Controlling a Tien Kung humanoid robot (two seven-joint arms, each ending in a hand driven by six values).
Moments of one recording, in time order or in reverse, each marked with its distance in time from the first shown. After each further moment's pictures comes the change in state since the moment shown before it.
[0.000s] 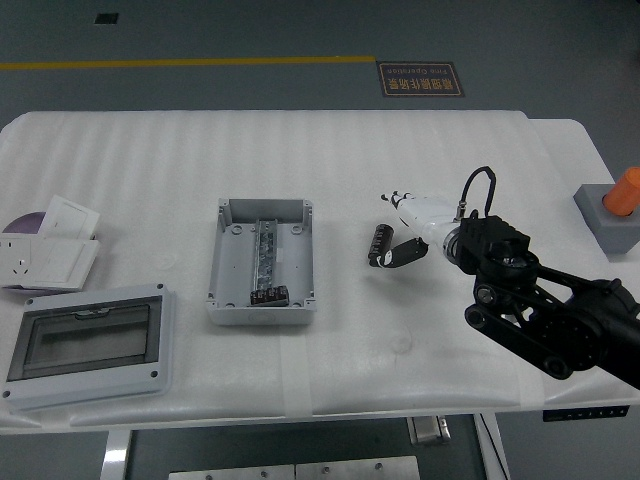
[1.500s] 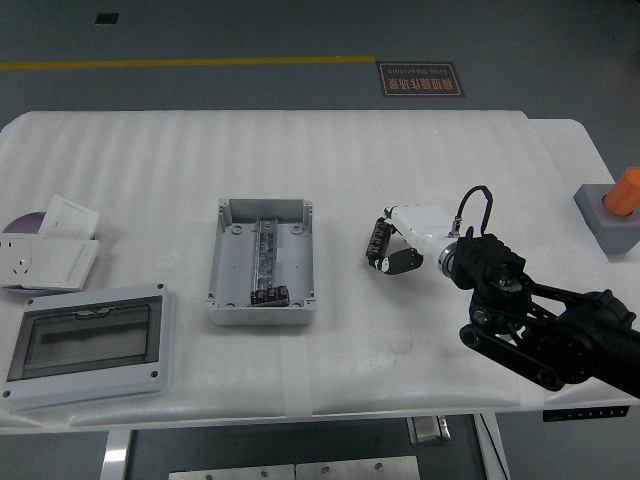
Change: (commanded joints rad) left arm -0.006 0.004 0.006 0.000 -0.014 -0.007 -0.013; right arm 0.000 -0.003 -0.108 -0.021 0.014 -0.216 0.068
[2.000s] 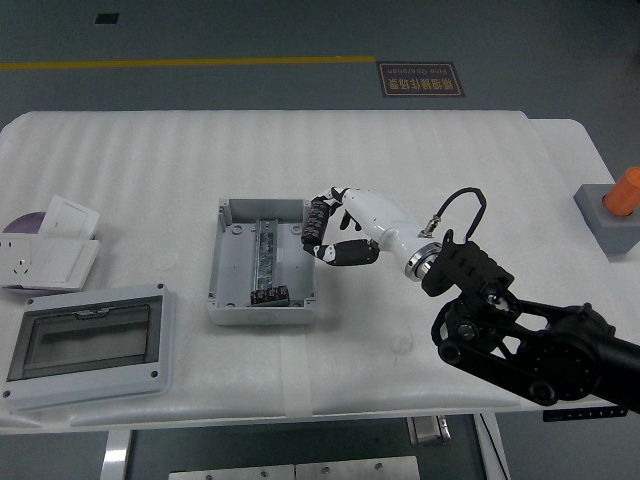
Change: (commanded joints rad) left arm 0.005 0.000 -0.021 0.000 0.014 0.003 0.017; right arm -0.006 0.028 -0.038 0.179 0.172 -0.253 0.123
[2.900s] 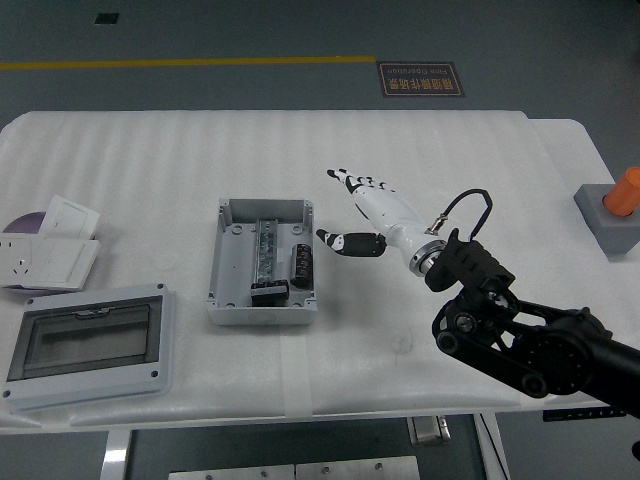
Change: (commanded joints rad) left arm 0.001 0.000 -0.003 0.000 0.006 -0.004 0.004; right arm -0.049 -0.008 0.122 -0.104 -0.016 0.029 -0.002
